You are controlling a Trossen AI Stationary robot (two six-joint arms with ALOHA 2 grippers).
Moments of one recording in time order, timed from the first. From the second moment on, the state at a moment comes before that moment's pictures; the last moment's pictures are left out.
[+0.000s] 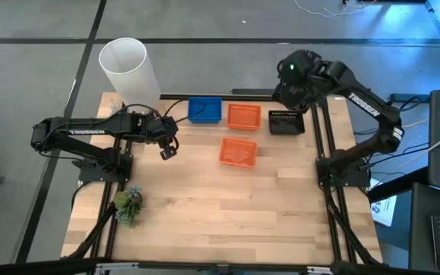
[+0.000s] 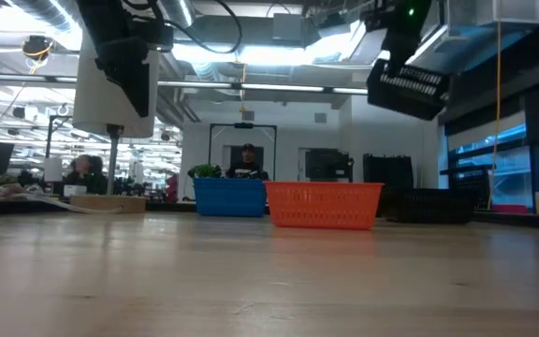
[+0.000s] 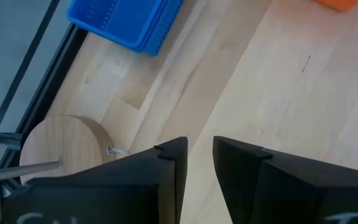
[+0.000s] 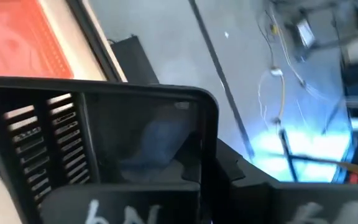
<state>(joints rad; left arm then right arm) 0.15 1.12 0.96 -0.89 -0.39 -0.23 -0.62 1.44 1.65 -1.17 0.53 -0.40</state>
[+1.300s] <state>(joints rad) 0.16 1.12 0.96 -0.87 -0.38 -0.24 -0.81 1.87 1.54 -1.26 0.05 -0.80</state>
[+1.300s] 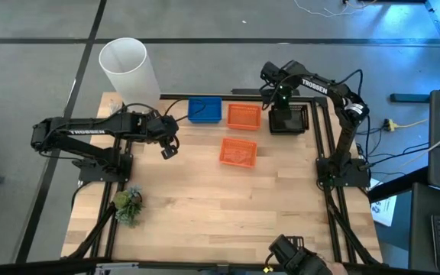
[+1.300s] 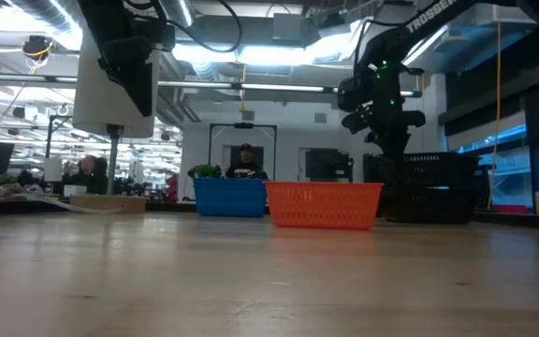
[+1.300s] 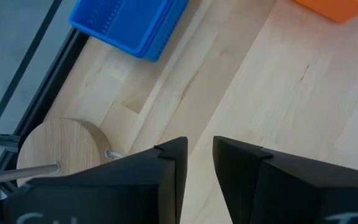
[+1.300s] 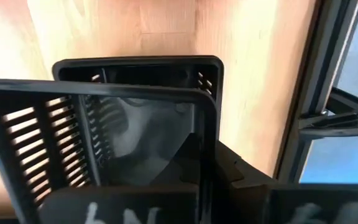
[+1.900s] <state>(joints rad) 0.16 1.12 0.96 -0.87 -0.38 -0.24 -0.81 1.87 1.40 -1.09 0.06 -0.87</state>
